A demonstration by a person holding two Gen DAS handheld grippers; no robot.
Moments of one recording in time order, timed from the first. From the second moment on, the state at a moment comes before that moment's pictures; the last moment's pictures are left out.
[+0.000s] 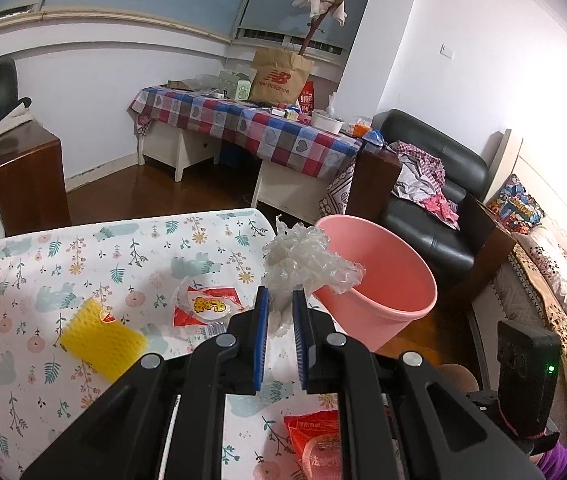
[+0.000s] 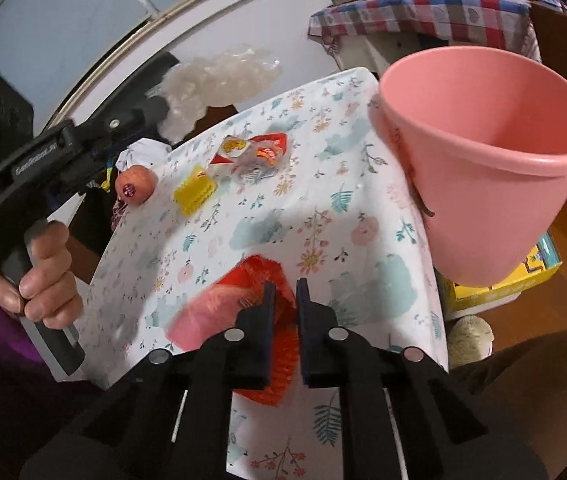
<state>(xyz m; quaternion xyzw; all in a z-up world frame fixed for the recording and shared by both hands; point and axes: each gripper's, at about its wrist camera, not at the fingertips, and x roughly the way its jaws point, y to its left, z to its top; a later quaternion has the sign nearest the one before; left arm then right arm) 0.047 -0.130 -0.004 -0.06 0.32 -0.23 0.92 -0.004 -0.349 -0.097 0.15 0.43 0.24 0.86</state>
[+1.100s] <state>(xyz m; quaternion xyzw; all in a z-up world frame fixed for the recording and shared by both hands) 0.089 -0.281 -0.034 0.03 0.36 -0.29 0.88 0.039 -0.482 -0.070 0.17 0.25 -0.06 0.95</state>
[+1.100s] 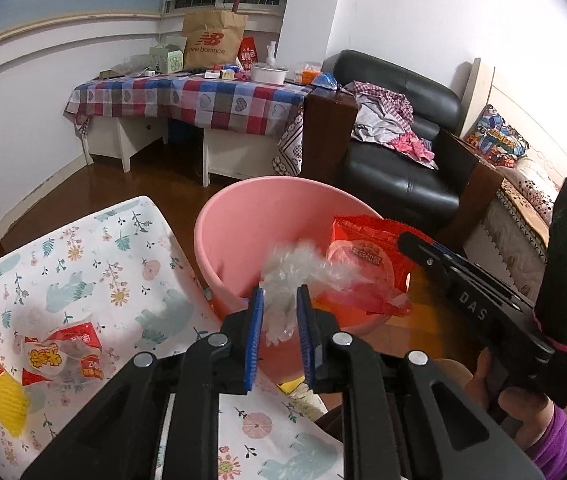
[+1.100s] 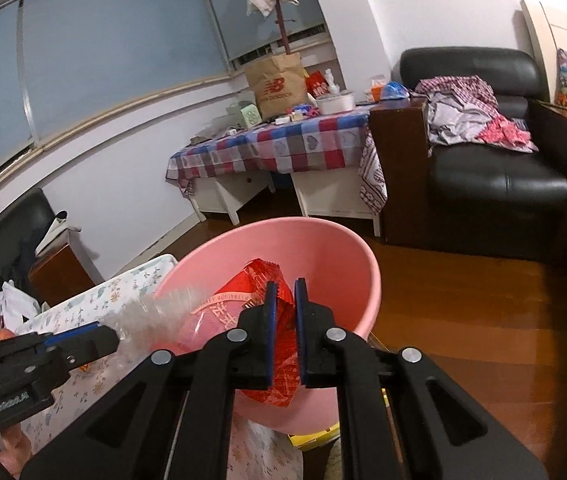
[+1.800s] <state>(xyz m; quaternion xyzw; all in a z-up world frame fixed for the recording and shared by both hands) 0.070 -0.234 -0.017 0.00 0.34 -0.28 0.90 0.030 -0.471 -0.062 0.17 0.25 -0.05 0.95</state>
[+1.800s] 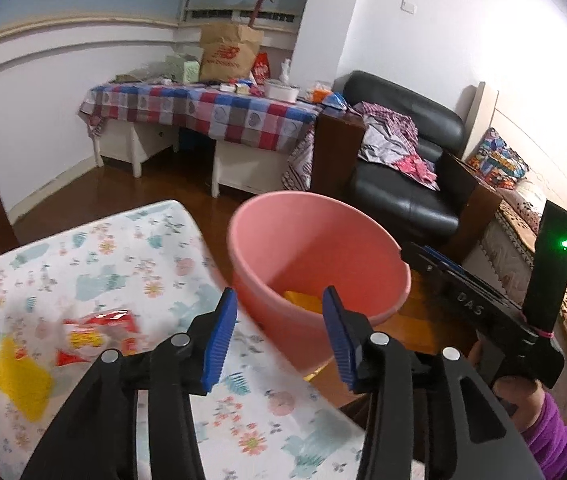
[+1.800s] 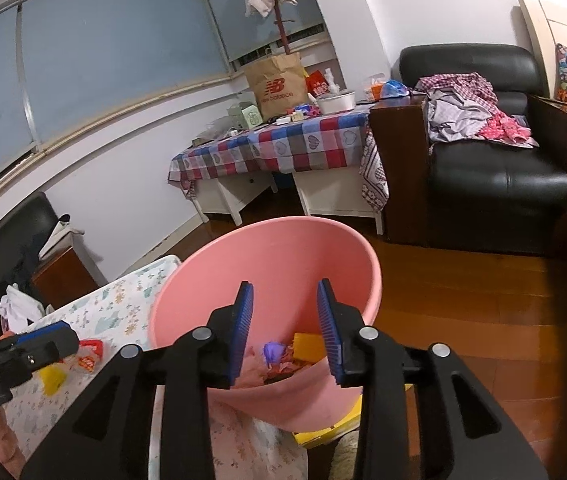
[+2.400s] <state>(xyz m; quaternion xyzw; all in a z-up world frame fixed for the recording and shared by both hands) 0.037 -0.065 -0.027 -0.05 0.36 -0.12 0.92 0.018 -0.383 -0.058 0.14 0.29 0.06 0.94</state>
